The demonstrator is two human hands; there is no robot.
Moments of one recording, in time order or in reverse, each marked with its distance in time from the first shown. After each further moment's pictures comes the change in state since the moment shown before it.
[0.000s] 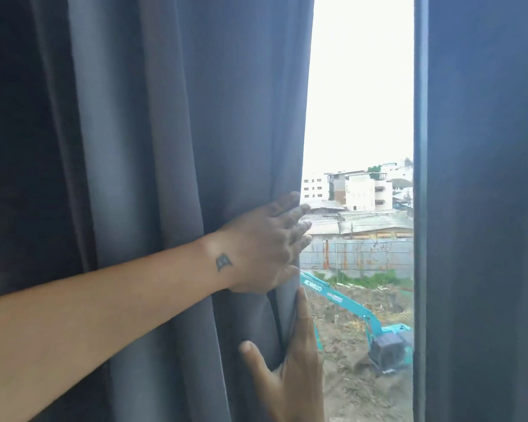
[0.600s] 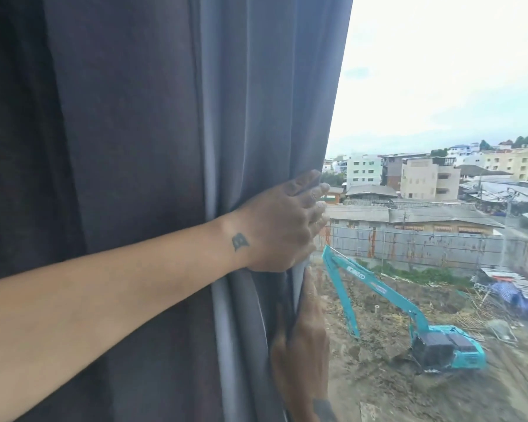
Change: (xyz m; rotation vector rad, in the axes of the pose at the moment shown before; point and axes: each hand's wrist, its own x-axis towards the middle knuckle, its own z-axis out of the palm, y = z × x) left_hand -0.164 -0.056 0.033 0.040 -0.152 0.009; right_hand -0.048 -0.067 0.161 -0.073 -0.094 -0.066
